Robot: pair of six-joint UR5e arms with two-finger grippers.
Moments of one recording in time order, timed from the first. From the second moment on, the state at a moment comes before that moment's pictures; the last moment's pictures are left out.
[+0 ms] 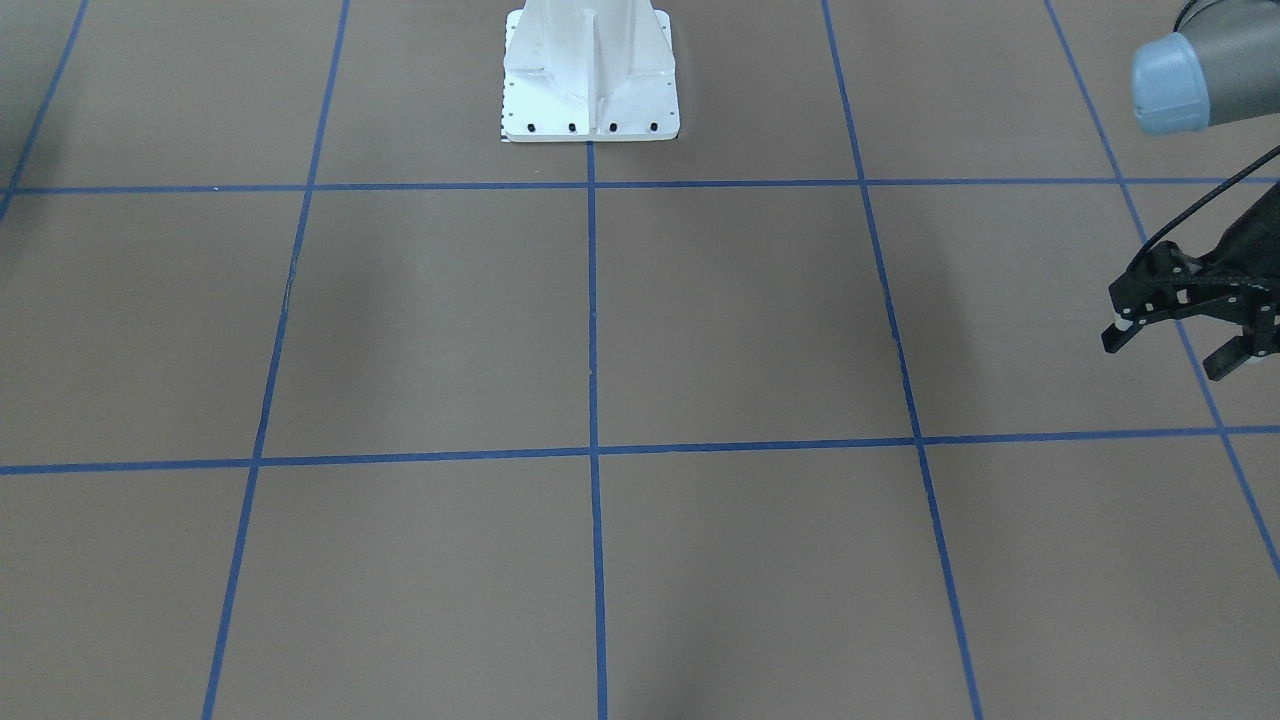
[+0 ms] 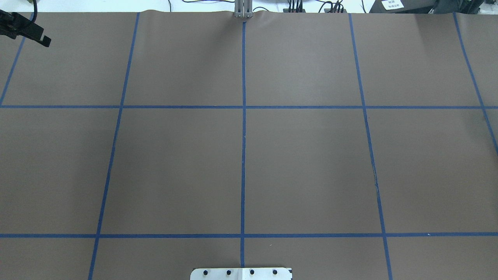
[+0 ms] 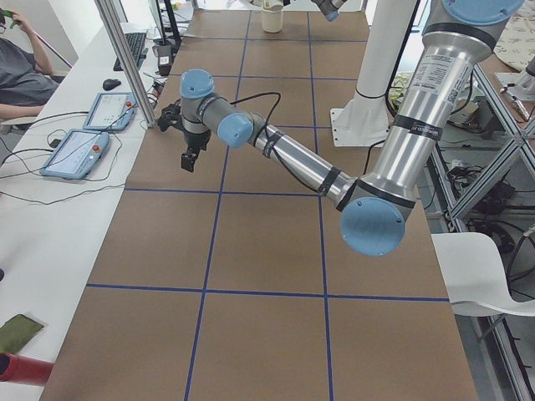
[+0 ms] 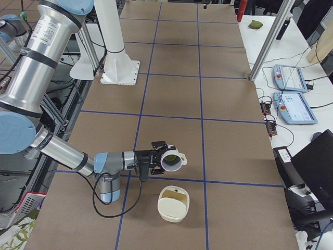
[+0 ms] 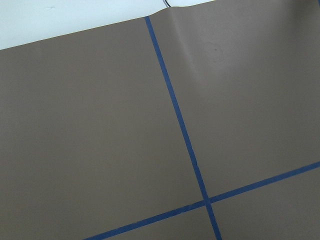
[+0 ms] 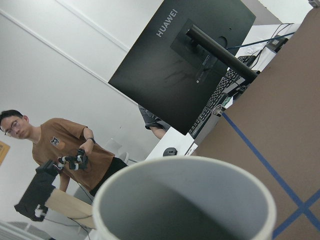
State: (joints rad) left arm -1.27 -1.92 -1.77 -1.68 -2.30 -0.37; right arm 0.92 -1.98 1.26 0.74 1.24 1.80
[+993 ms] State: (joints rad) left arm -1.27 -1.92 -1.77 -1.68 -2.30 -0.37; right arm 1.07 -1.89 1.10 0.89 1.24 2.56
